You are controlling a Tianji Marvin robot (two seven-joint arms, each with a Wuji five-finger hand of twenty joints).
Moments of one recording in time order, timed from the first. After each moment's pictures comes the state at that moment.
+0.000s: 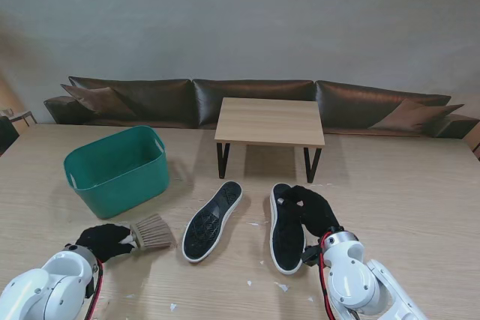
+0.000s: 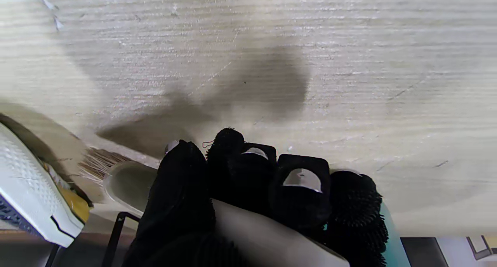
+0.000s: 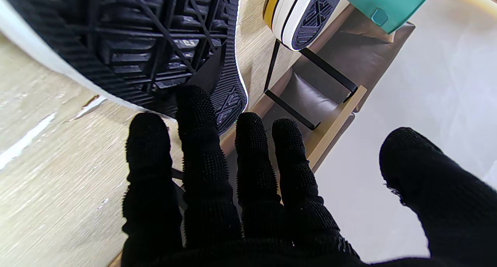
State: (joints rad) left arm 1.89 -1.03 -1.49 -1.79 1.09 0.11 -0.32; right arm -1.65 -1.18 1.19 -1.61 -0.32 0.06 -0.20; left_hand 1.18 -0.08 -0.10 -0.13 0.69 0.21 0.99 0.73 1.18 0.13 0.93 1.37 1.18 0.22 1.41 0.97 0.60 0.30 1.57 0.85; right_hand 0.20 -0.39 0.99 -0.12 0.58 0.12 0.63 0.47 0.76 0.13 0.60 0.48 0.90 0.25 0.53 0.49 0.51 0.35 0.99 0.61
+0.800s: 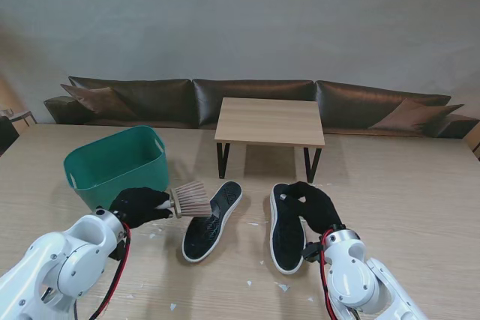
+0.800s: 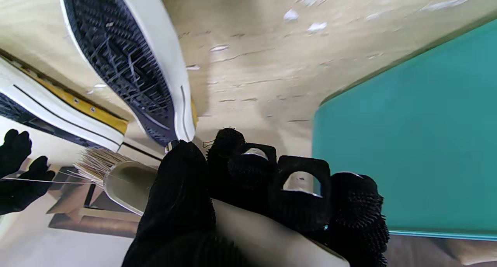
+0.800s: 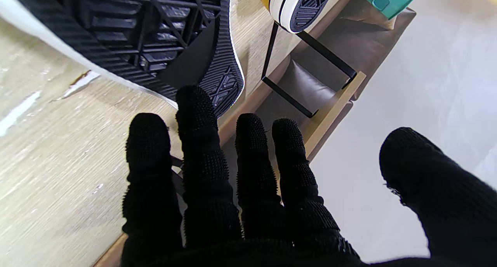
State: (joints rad) left arm 1.71 -1.02 -1.38 -1.86 1.02 -0.04 -0.31; right arm -1.64 -1.18 1.19 -1.61 -0.33 0.05 -0.24; left_hand 1.18 -0.08 -0.10 -0.13 0.70 0.21 0.99 0.73 1.18 0.13 0.93 1.38 1.18 0.22 1.43 0.97 0.61 0.31 1.58 0.85; right_hand 0.20 -0.39 0.99 -0.12 0.58 0.12 0.63 0.47 0.75 0.13 0.61 0.48 0.90 0.25 0.53 0.49 0.51 0.35 0.99 0.61
